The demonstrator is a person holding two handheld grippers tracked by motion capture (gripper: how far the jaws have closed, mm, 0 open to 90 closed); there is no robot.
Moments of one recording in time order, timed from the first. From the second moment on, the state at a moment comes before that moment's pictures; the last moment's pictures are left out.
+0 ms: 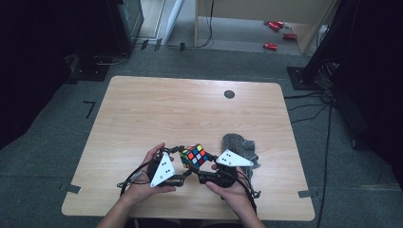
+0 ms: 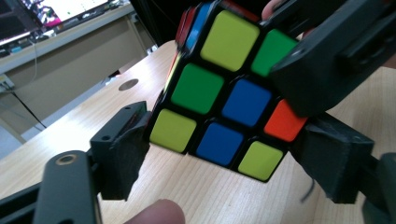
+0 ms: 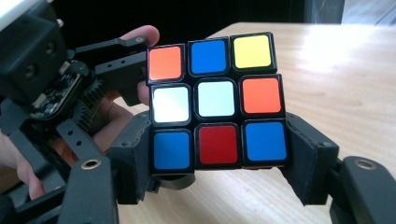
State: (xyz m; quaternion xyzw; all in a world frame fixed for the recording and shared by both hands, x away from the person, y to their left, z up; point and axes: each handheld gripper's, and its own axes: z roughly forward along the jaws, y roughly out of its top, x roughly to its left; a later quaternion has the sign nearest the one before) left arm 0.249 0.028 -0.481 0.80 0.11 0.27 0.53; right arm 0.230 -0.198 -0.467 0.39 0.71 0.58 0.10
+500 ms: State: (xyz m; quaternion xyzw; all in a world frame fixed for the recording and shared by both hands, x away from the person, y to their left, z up) left arm 0.251 0.036 -0.475 0.79 0.13 0.27 0.53; right arm 0.238 -0.205 -0.469 0.41 0.68 0.60 0.06
